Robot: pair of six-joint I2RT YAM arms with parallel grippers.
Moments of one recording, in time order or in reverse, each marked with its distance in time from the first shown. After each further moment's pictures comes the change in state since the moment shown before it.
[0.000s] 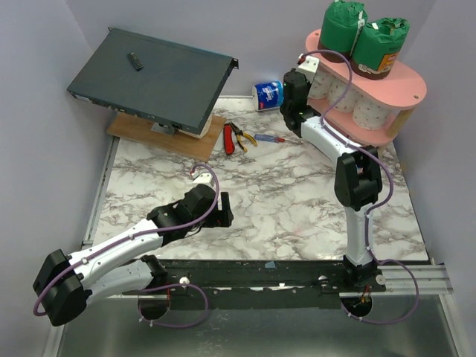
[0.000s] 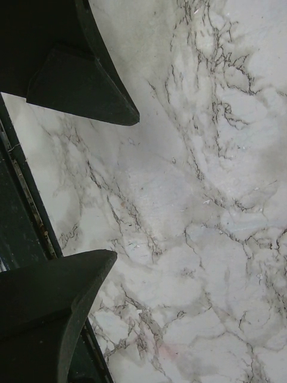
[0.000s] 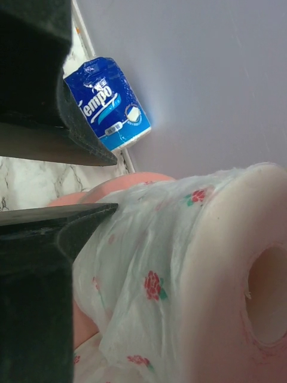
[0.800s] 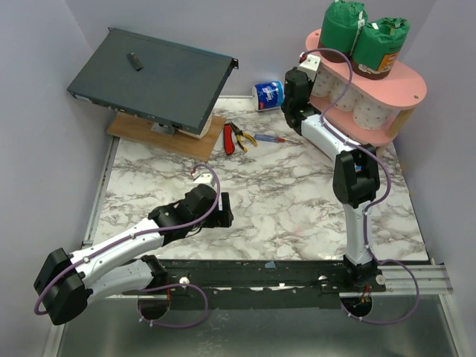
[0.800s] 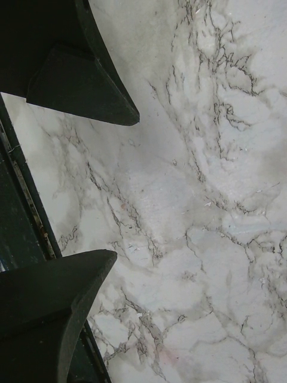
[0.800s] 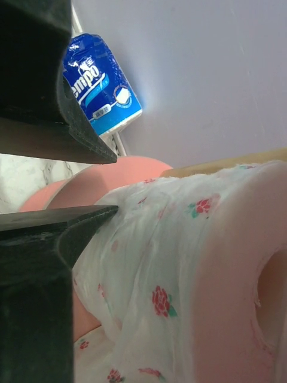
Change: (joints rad) left arm 0.000 0.013 0.000 0.000 0.000 0.000; right arm -0.020 0.043 0.050 0.000 0.023 -0.035
